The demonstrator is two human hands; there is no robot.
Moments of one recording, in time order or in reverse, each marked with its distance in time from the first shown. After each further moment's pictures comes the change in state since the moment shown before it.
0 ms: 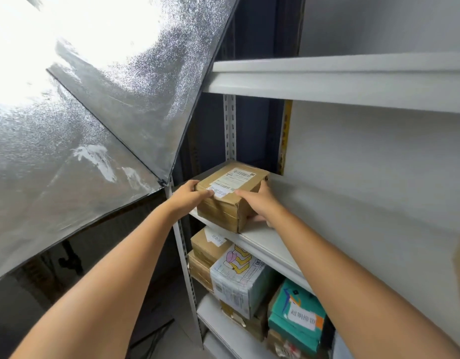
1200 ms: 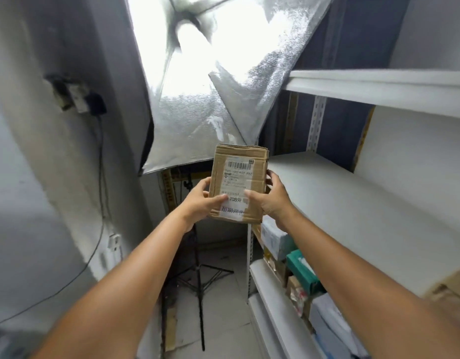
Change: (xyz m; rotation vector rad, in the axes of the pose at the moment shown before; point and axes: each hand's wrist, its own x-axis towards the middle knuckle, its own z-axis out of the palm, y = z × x) left_hand -0.342 0.012 0.037 -0.347 0.390 -0.125; right_hand -0.210 0.046 -0.014 0.017 -0.503 -0.475
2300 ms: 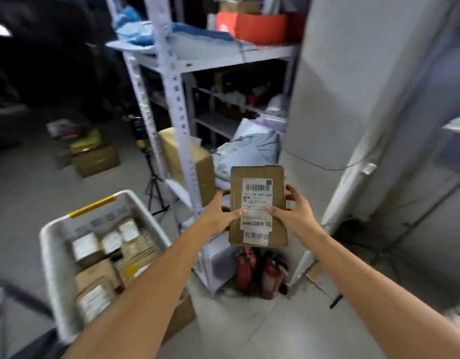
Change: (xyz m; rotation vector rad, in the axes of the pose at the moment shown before) left_hand -0.540 -0.161 -0.086 -0.124 1.092 -0.500; right_hand -0.357 0.017 0.310 -0.116 -1.040 -0.148
